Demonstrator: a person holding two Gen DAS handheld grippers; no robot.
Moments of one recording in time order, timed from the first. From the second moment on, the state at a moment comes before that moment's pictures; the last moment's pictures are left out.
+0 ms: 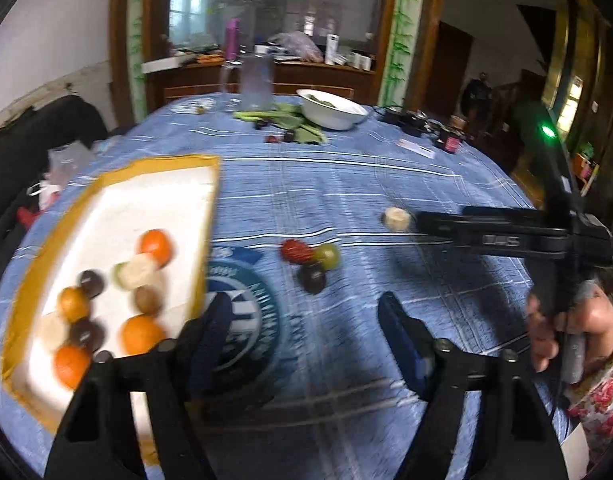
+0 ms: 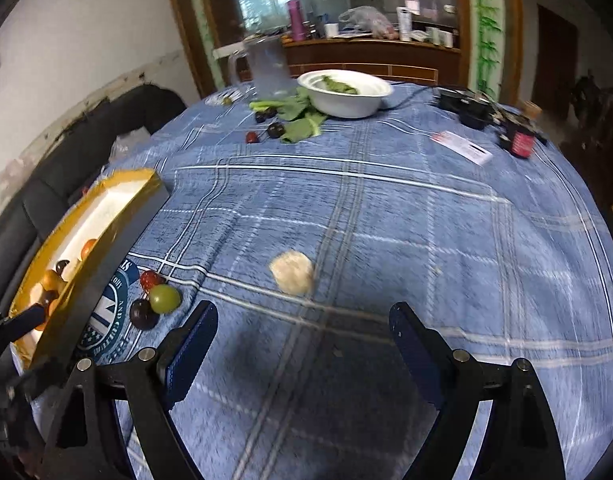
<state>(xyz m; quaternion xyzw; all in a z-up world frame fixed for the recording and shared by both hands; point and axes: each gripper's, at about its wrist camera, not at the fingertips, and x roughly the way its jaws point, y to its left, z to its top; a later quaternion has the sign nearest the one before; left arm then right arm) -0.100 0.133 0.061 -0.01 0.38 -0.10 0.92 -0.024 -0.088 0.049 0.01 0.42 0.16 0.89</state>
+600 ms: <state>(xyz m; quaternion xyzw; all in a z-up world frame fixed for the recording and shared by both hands) -0.031 0.124 0.022 -0.02 0.44 -0.12 0.89 0.021 -0.064 0.016 -0.03 0.45 0.16 0.88</state>
